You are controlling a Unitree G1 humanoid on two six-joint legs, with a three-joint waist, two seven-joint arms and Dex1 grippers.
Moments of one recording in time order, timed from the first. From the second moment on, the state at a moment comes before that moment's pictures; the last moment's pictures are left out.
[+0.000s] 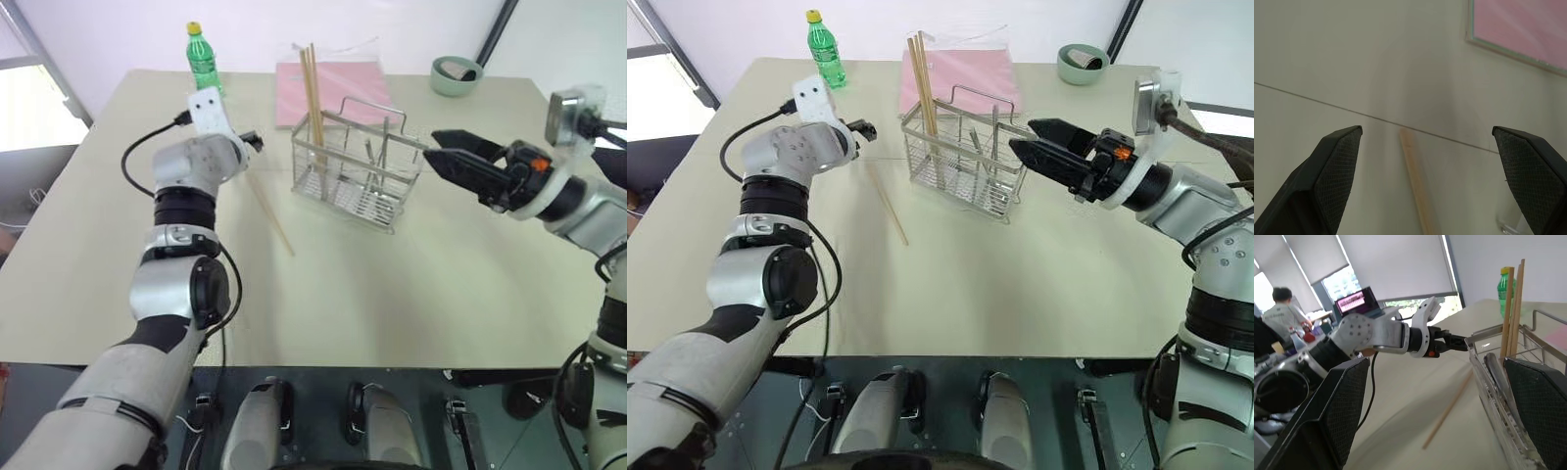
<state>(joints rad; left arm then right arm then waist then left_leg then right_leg) -1.28 0.18 0.35 0.84 -0.29 0.83 0.30 -0.58 -0.77 -0.34 -0.17 1.05 0.91 0.82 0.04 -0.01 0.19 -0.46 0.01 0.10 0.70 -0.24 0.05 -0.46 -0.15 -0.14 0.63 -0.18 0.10</state>
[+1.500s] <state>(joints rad) -1.40 0.35 0.39 1.08 -0.24 0.02 0.14 -0.60 -0.77 -0.32 -0.14 0.98 0.87 0.82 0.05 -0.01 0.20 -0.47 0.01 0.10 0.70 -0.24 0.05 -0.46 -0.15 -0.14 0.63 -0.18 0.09</state>
